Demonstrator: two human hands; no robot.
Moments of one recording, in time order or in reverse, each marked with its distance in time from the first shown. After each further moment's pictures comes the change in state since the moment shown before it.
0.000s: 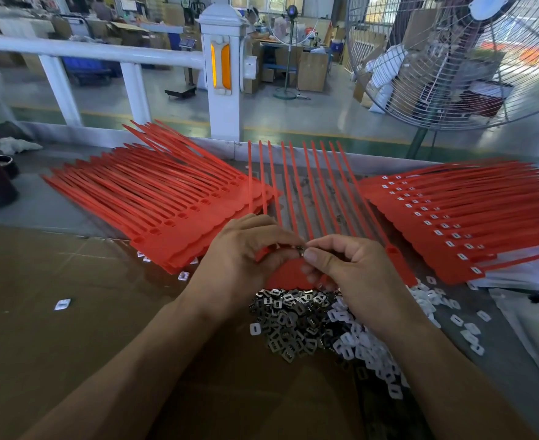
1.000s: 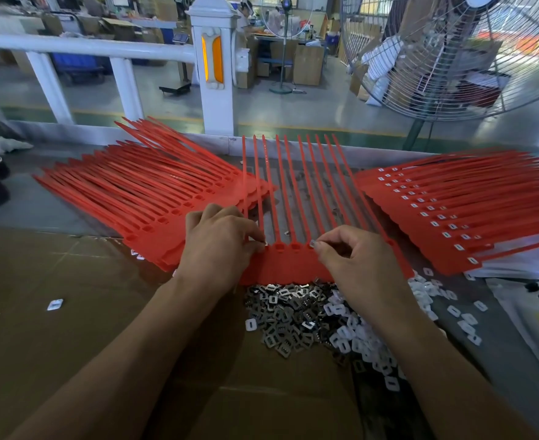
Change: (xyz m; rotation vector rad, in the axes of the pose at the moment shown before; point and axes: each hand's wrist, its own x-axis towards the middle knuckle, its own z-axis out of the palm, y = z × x) left_hand 0.009 -0.022 -0.003 0.523 -0.168 -0.398; right_hand 0.004 0.011 -0.003 -0.456 0.237 -0.049
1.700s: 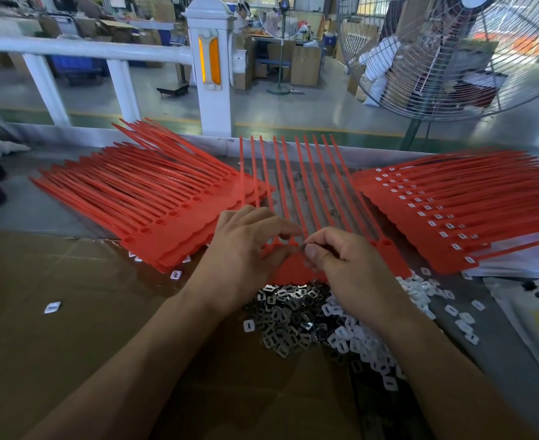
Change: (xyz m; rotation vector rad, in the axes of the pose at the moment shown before) left_hand -0.013 0.026 -0.001 -0.279 0.128 0.348; right_hand 0.000 0.001 0.000 0.110 -0.195 -0.025
